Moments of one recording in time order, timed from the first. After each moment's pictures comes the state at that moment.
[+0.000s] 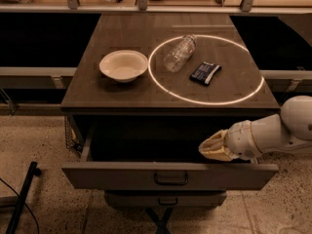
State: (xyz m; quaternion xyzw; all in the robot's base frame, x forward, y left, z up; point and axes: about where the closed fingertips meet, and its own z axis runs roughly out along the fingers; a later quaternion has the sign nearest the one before) arm 0.471 -0.157 0.701 -0.57 0.71 0.24 0.33
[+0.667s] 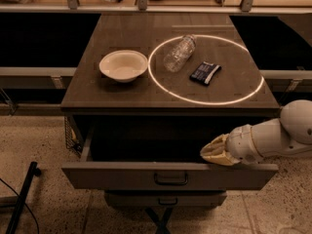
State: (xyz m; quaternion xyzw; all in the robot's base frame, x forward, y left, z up) arm 0.464 -0.163 0.688 -0.58 0.72 0.23 0.32
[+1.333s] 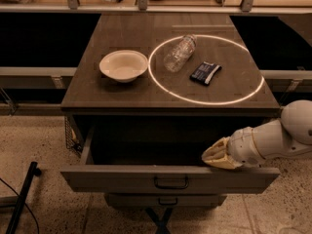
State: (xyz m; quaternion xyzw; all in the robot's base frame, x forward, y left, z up) arm 0.453 -0.166 0.685 -0.59 0.71 0.23 0.30
